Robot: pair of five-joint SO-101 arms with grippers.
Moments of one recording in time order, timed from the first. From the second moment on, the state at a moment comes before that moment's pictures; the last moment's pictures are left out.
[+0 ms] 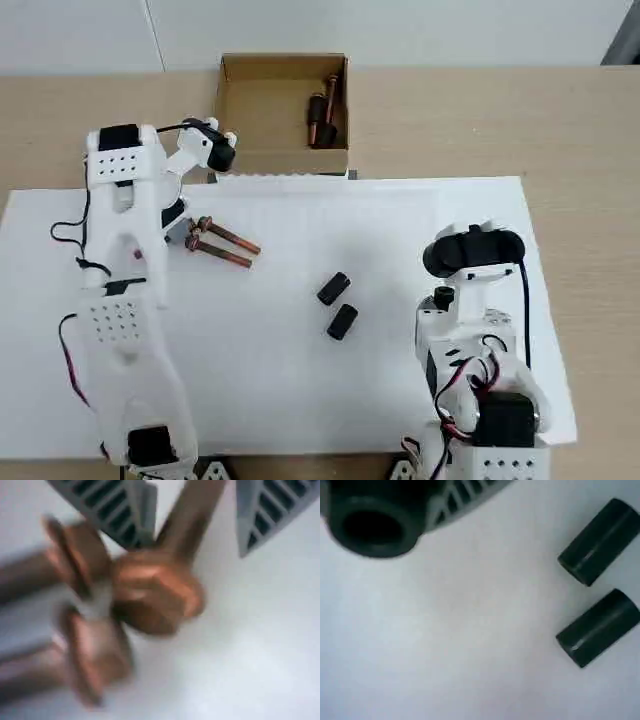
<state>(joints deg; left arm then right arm) -12.2 48.9 -43.6 99.6 -47.0 -2.5 -84.2 66.5 72.2 0.6</state>
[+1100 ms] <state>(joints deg) -3.1 31.5 -33.9 99.6 -46.1 -2.5 -84.2 65.8 72.2 0.6</state>
